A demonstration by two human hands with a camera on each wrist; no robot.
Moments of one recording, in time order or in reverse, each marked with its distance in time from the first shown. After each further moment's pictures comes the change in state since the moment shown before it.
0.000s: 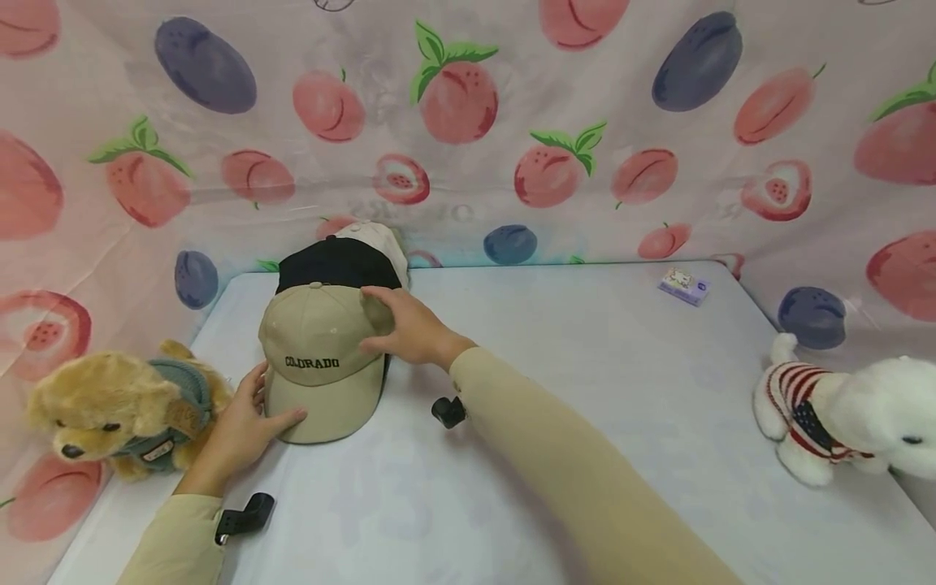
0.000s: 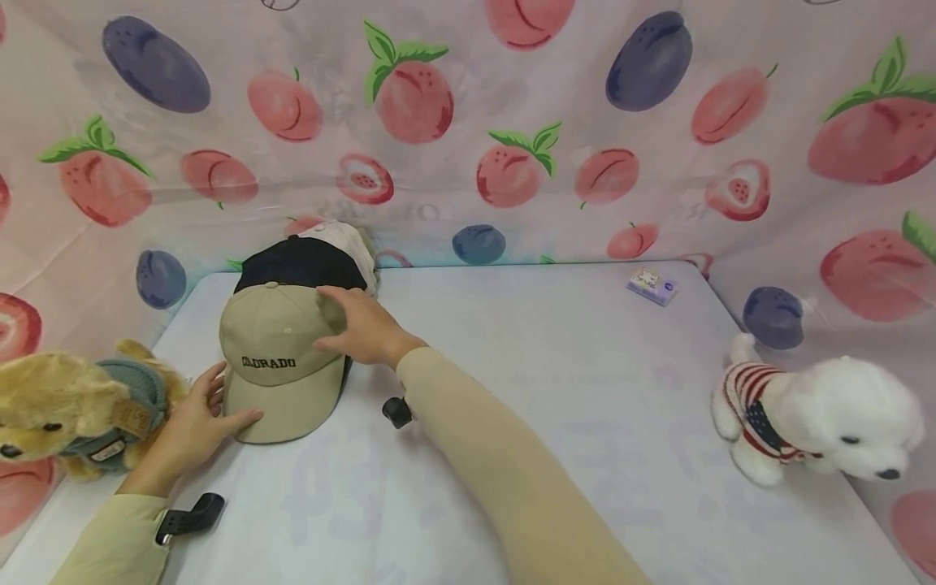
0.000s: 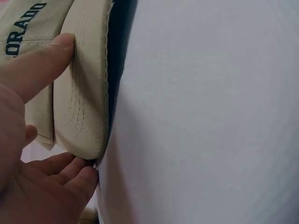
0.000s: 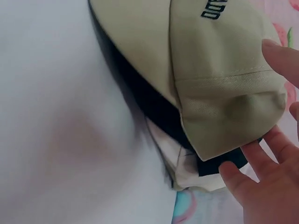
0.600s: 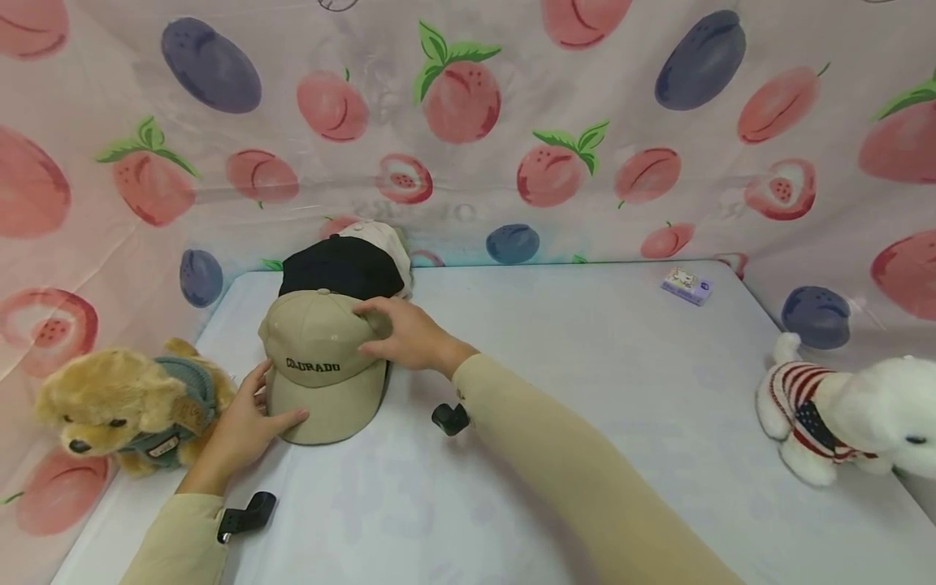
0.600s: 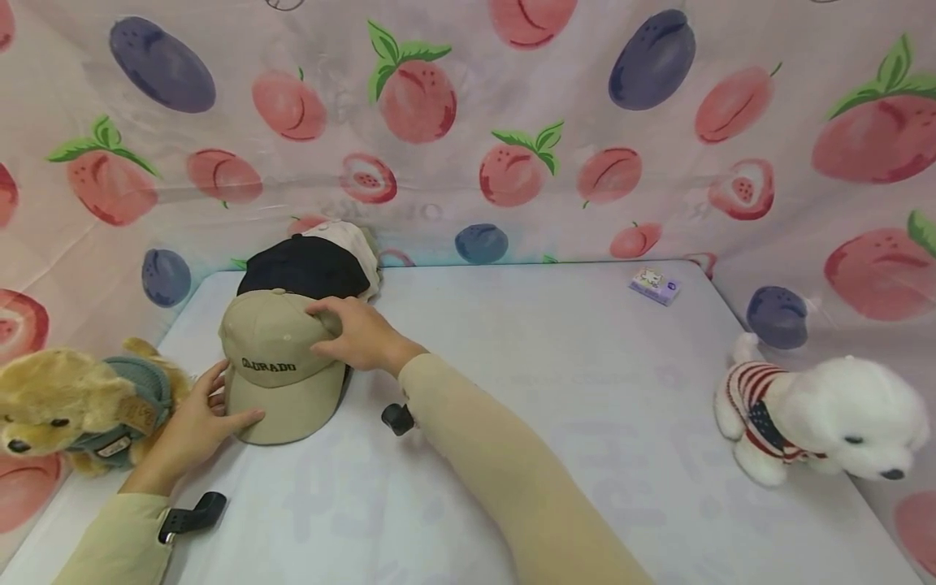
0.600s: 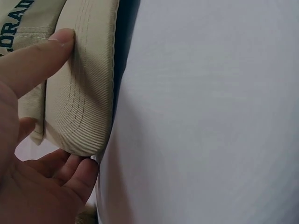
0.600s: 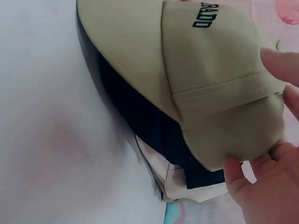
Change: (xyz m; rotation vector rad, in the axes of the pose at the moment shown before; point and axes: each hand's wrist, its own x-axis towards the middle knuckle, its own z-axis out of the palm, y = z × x) left_hand -0.004 0.002 -0.001 -0.027 0.005 0.000; right_hand -0.009 -0.011 0.003 0.049 -0.002 -0.101
